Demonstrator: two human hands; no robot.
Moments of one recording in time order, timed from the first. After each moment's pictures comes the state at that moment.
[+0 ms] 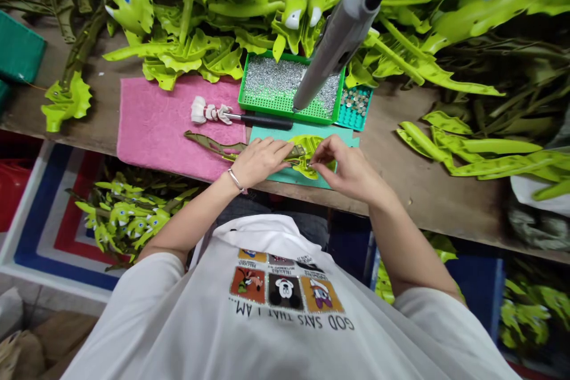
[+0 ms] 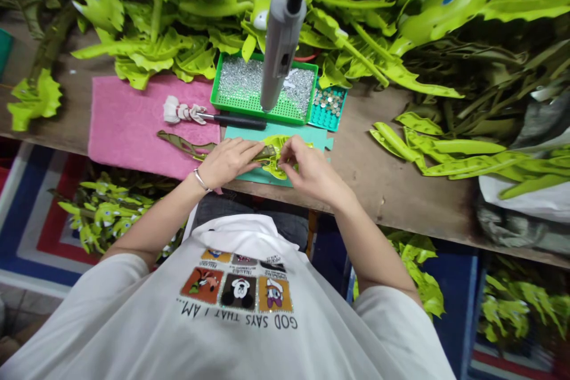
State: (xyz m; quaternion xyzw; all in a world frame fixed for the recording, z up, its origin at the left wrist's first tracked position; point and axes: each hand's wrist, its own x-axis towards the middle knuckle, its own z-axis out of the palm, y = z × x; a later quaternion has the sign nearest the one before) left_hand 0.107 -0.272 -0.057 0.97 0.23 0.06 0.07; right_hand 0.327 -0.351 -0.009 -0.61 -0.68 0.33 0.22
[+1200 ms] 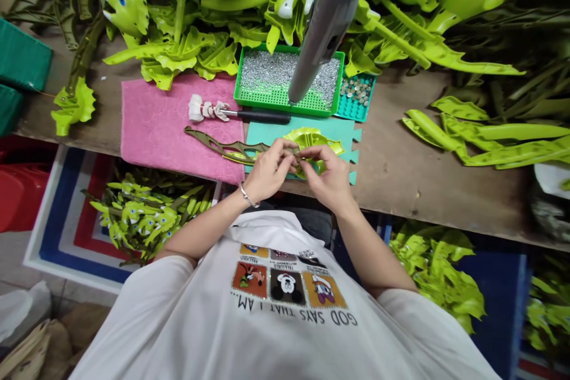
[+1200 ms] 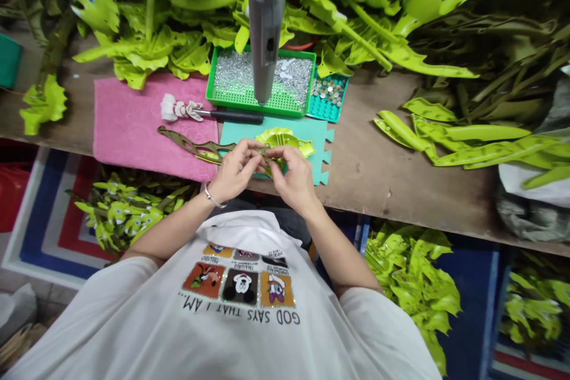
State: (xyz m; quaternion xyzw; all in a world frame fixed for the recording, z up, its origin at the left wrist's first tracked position) left_hand 0.132 -0.318 -0.043 0.69 0.39 0.25 0.55; right_hand 0.287 -0.379 -0.055 -0.65 -0.57 0.25 0.44
